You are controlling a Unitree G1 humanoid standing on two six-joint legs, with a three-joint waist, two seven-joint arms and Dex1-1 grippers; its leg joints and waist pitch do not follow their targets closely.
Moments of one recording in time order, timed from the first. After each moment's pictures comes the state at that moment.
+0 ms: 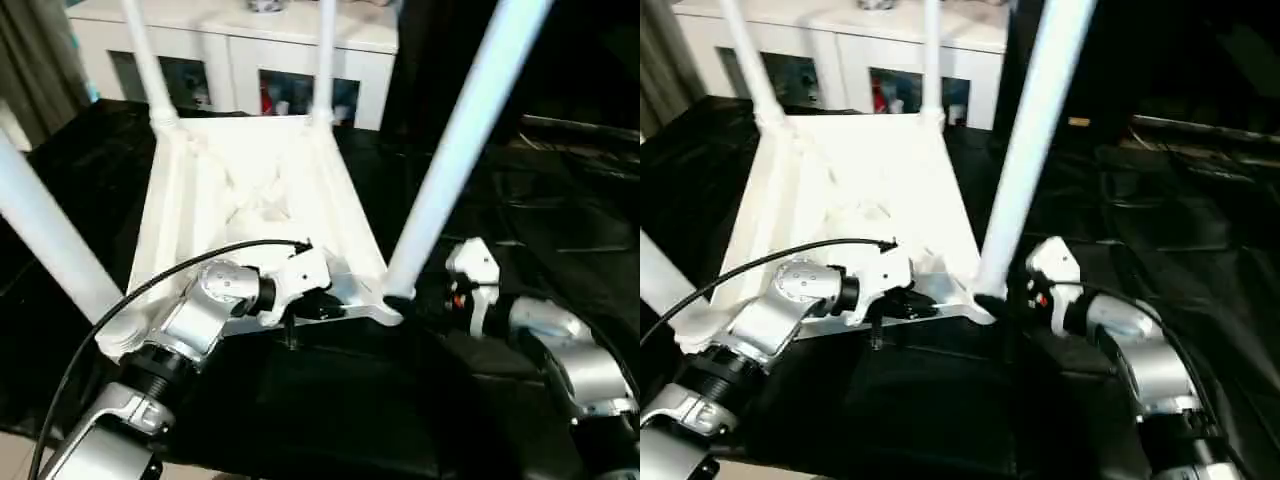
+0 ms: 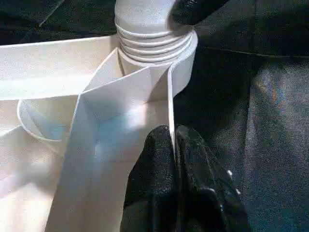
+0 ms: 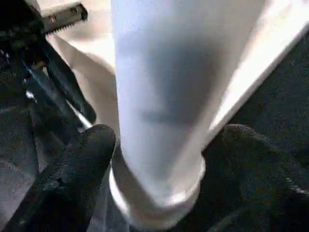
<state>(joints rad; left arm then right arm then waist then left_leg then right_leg) -0.56 0.31 -0.37 0.44 0.08 0.14 -1.09 -0.28 -0.44 0.10 0.22 0.22 0.18 0.88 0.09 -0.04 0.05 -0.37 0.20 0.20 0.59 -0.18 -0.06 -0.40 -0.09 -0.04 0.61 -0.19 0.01</state>
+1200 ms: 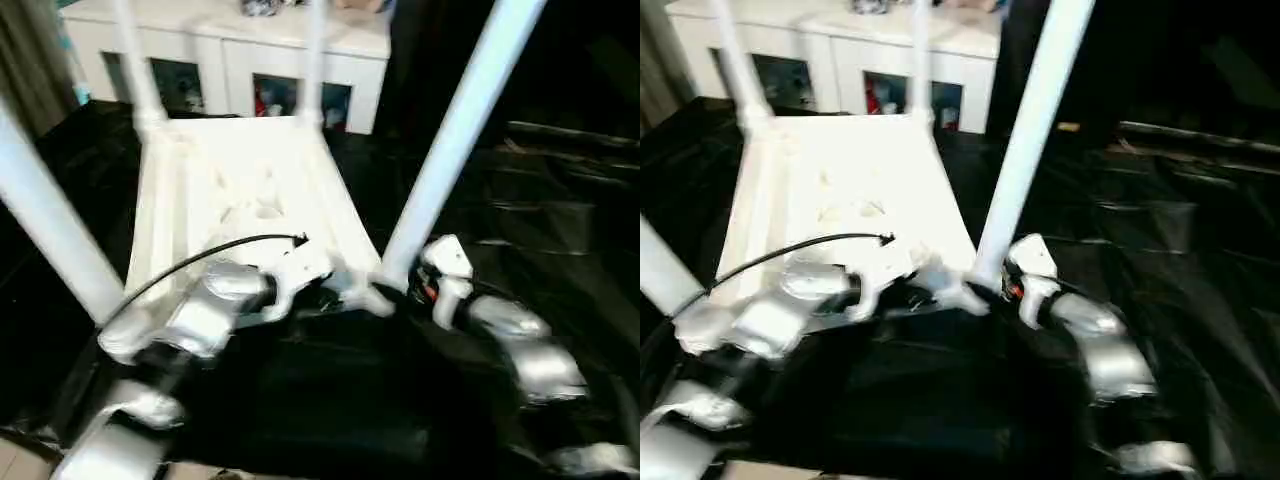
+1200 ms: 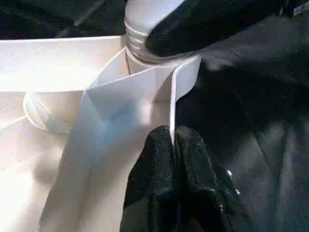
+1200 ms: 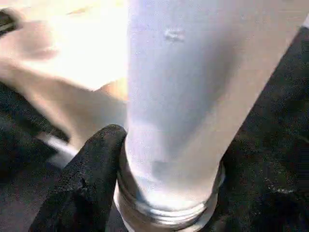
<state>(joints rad) -0.59 0.19 -0.33 0.53 0.10 0.23 -0.86 -0.36 -0.21 0.06 0.47 0.15 0.11 0.53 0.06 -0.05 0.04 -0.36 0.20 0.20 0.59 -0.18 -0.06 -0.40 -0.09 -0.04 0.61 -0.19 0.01</state>
